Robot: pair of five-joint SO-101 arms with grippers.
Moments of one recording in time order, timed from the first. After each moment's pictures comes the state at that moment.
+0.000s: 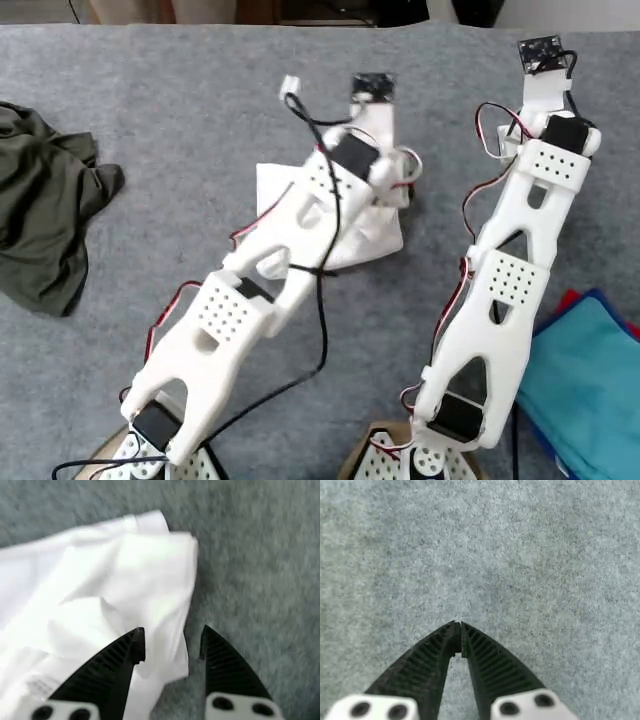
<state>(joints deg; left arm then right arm) 33.2 53.4 -67.7 83.1 22.9 20.7 75.6 -92.9 82.0 18.2</state>
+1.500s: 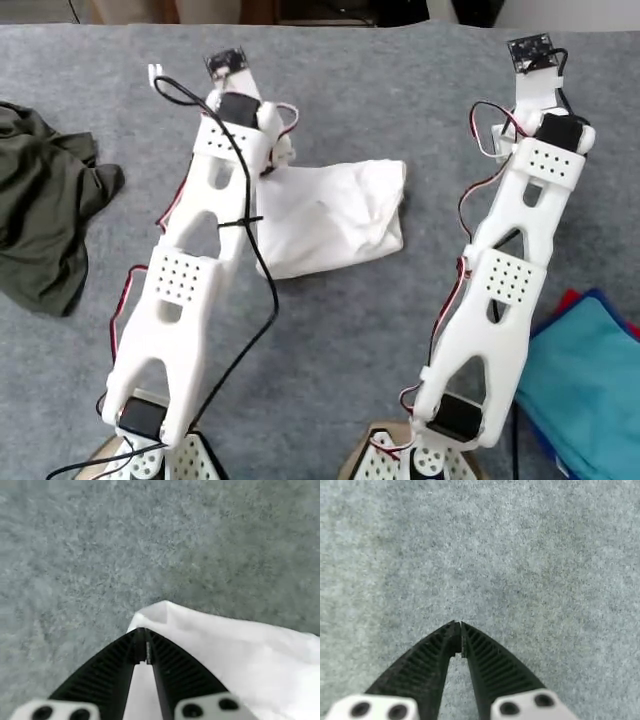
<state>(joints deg) 12.7 64.4 -76.7 91.5 27.3 19.7 75.6 -92.9 82.1 18.9</state>
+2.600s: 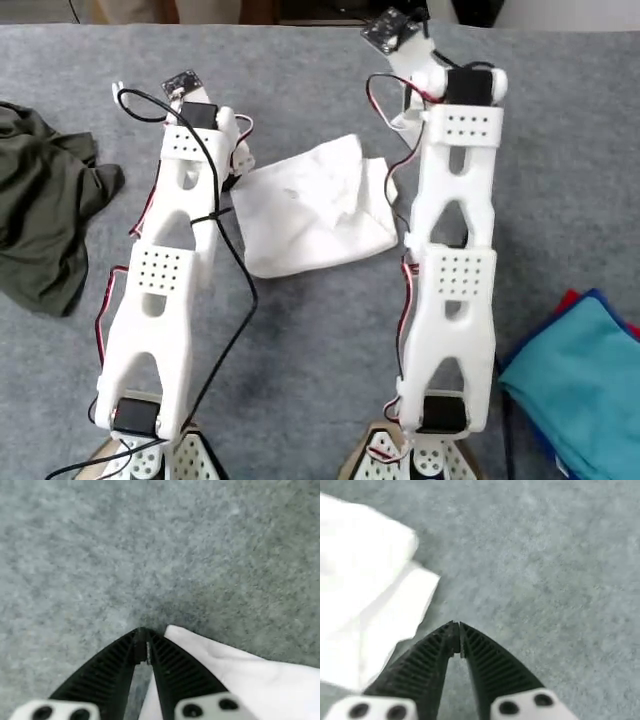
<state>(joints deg) 3.5 70.9 -80.4 94.4 27.5 -1.3 53.7 -79.9 101.3 32.8</state>
